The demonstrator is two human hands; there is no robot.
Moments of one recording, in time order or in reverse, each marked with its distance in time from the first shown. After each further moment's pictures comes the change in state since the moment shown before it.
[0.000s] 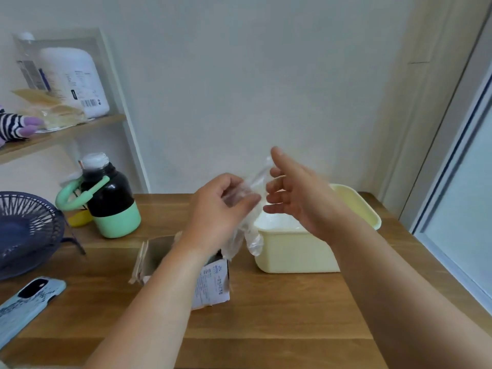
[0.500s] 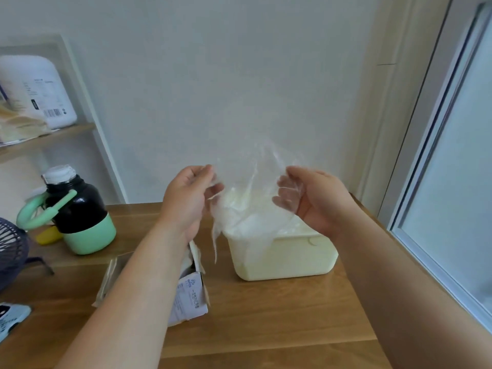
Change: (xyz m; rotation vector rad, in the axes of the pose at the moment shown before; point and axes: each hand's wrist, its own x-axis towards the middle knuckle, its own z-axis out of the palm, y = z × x) left_hand 0.049 -0.007 0.020 -0.632 0.061 -0.393; right_hand 0.011 0.003 -0.058 0.382 0.184 0.042
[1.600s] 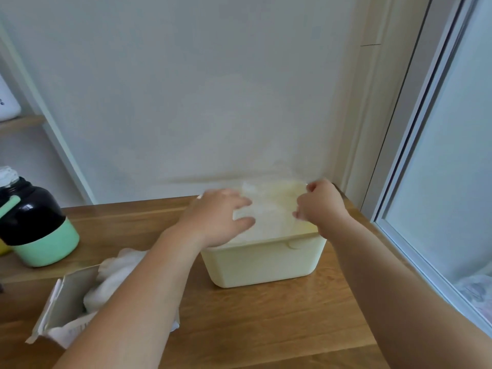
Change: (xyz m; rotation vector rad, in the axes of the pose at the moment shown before) left_hand 0.022 -0.042 0.051 1.497 -0.542 0.289; right_hand 0.035 0.010 -0.072 -0.888 0.472 0.103
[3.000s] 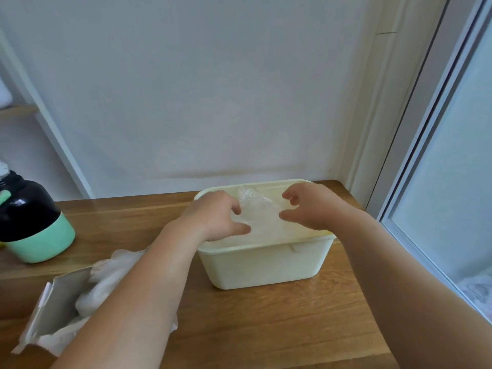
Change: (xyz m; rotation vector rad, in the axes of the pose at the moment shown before) left_hand 0.023 -0.017 0.011 -0.019 -0.132 -0.118; right_hand 0.015 -0.005 -0.001 -0.774 -0.297 -0.351
